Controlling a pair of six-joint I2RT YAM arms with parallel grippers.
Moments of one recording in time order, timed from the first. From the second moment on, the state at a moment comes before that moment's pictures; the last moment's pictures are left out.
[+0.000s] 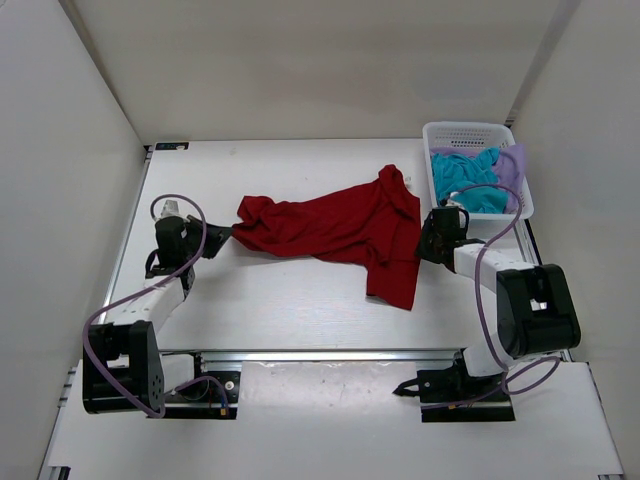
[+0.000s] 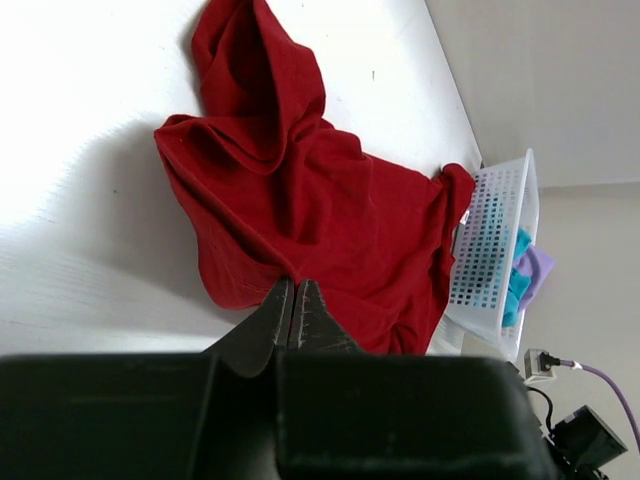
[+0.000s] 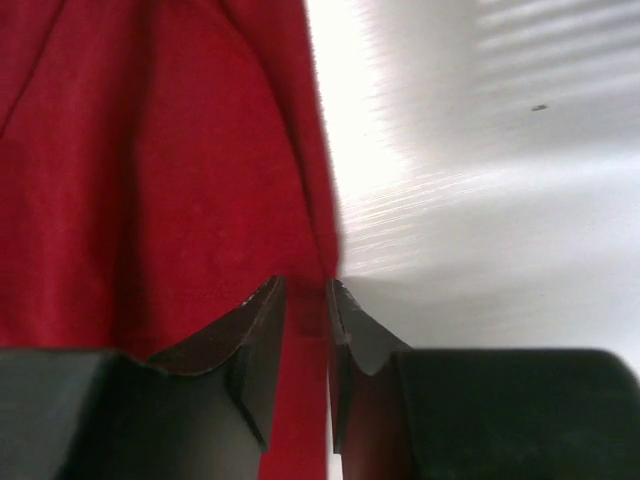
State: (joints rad) left arm 0.05 1.21 0.51 0.26 0.29 -0.97; right arm 0.14 1.50 0.70 -0.05 0.07 0.44
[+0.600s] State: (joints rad) left arm 0.05 1.21 0.50 0.26 0.28 -0.96; right arm 0.15 1.49 0.69 -0.07 0.07 0.44
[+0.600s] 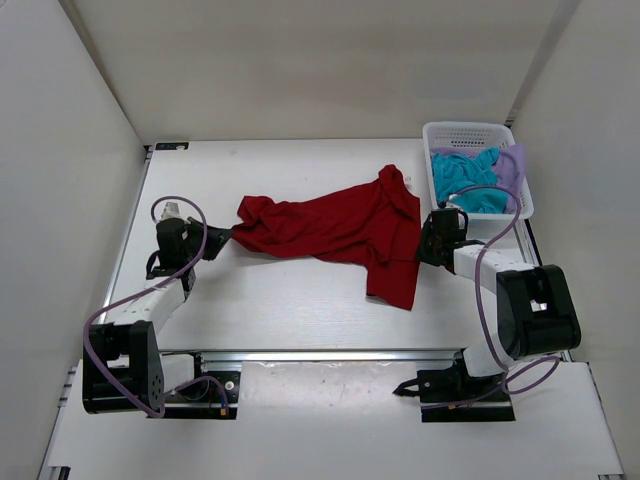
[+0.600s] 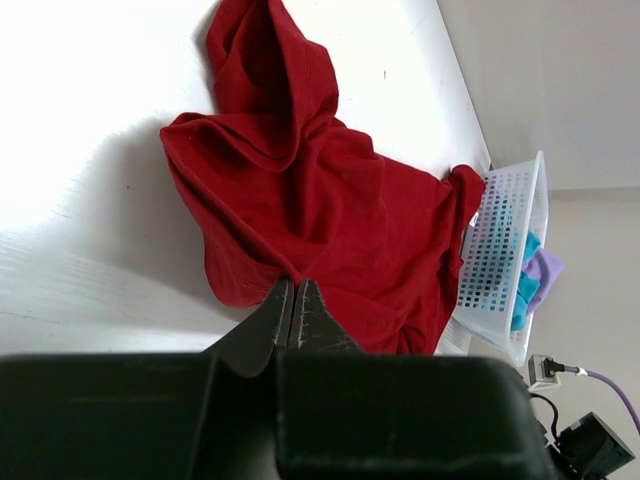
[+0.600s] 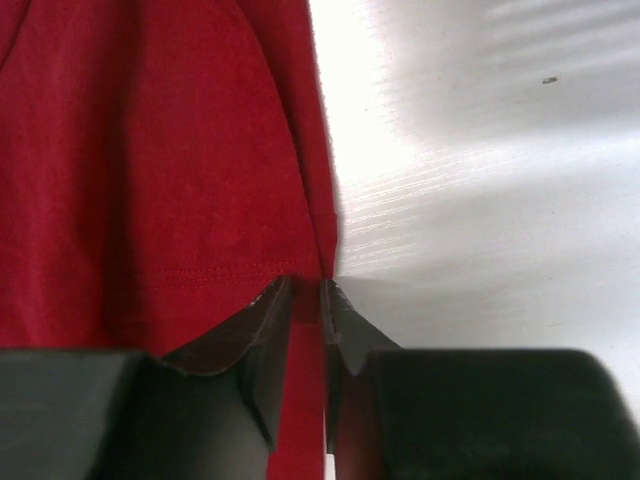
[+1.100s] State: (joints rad) left arm 0.04 1.21 0.50 0.26 0.27 -0.96; right arm 0.16 1.47 0.69 -0.08 0.07 0.44
